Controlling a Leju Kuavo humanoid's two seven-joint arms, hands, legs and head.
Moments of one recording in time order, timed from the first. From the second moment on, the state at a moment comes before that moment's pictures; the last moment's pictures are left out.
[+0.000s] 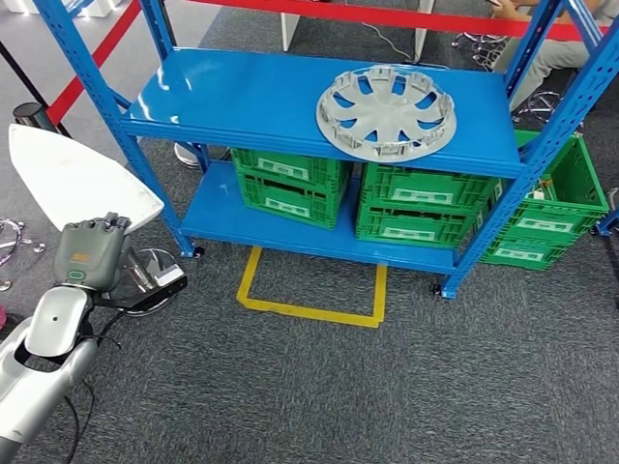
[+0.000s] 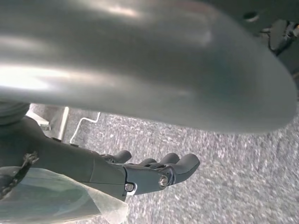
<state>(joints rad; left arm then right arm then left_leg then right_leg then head) -0.32 0.42 -0.35 -1.46 -1.47 0.37 0.19 -0.03 0.36 -1.48 -0.61 1.54 0.24 -0.16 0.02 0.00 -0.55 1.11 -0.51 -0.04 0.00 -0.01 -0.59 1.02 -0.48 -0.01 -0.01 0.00</state>
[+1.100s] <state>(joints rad) -0.30 0.41 -0.33 -1.46 -1.47 0.40 0.17 -0.01 0.36 -1.38 -0.59 1.45 0.23 -0.12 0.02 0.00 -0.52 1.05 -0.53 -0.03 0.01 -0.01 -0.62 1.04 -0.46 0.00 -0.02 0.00</state>
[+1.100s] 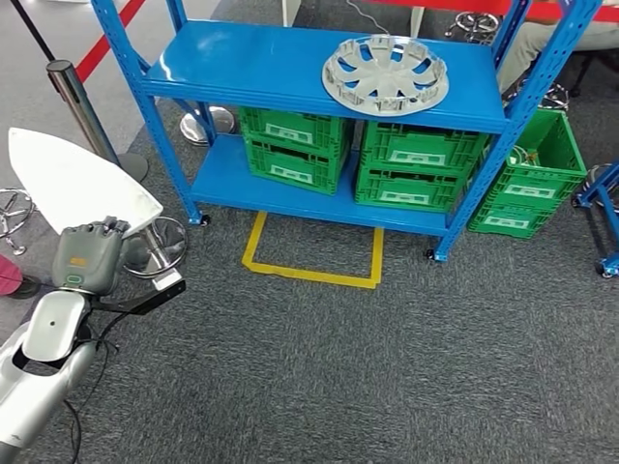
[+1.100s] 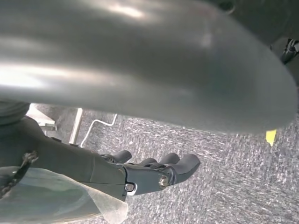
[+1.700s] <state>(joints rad) -0.30 0.40 -0.32 -1.46 -1.46 0.39 0.17 0.01 0.36 -1.30 -0.60 1.37 0.23 -0.10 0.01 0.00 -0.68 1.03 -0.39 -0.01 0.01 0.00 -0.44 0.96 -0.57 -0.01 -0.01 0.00</state>
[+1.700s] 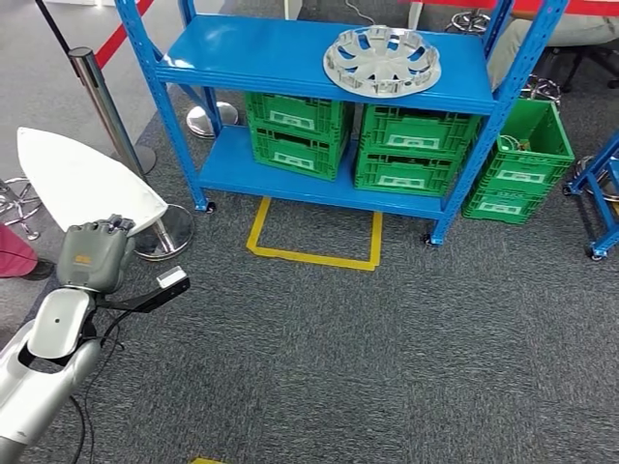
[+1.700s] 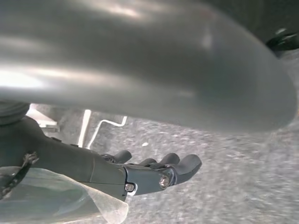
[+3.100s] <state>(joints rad) -0.27 0.40 -0.30 -1.48 -1.41 0.38 0.14 0.15 0.35 -0.87 -0.71 0.96 0.22 0.01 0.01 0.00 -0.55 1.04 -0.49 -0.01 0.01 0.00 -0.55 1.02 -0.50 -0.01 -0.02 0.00</state>
